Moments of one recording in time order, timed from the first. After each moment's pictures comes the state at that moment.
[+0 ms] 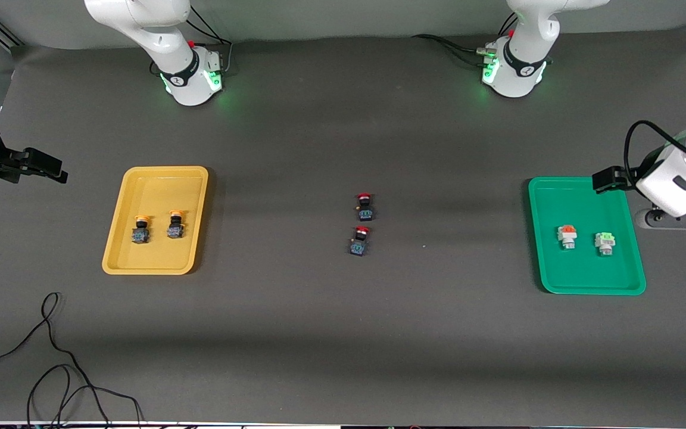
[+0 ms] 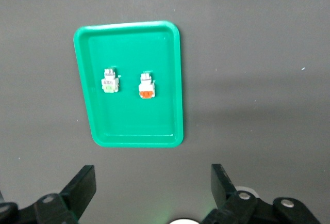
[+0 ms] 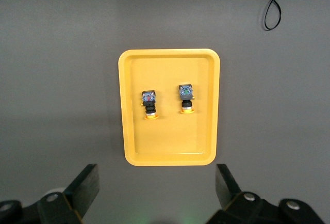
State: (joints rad) left arm 0.00 0.13 -0.10 -1.53 0.12 1.51 -0.03; right arm -0.04 -0.01 -0.03 -1.66 -0.01 1.57 -0.02
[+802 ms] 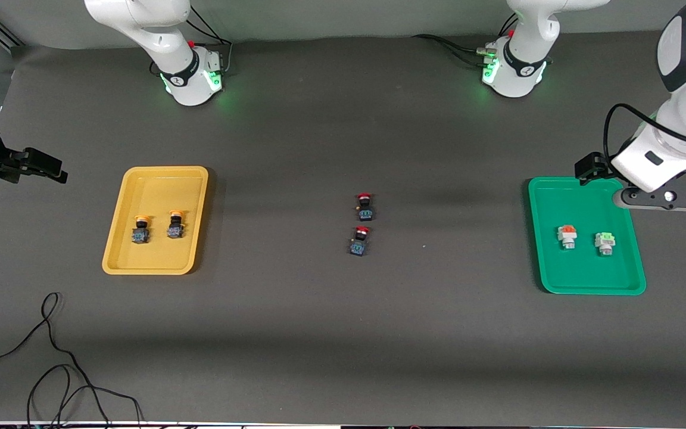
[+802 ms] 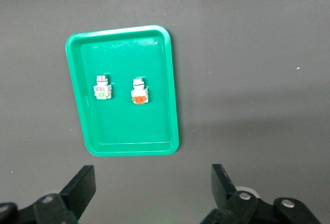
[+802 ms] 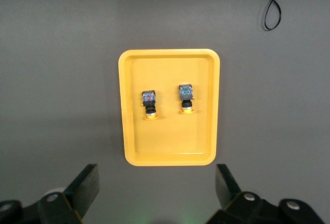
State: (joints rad) left arm 0.03 0.02 -0.15 -1.72 0.11 1.64 -0.03; right arm -0.04 -0.01 -0.03 -1.65 -0.01 1.57 -0.02
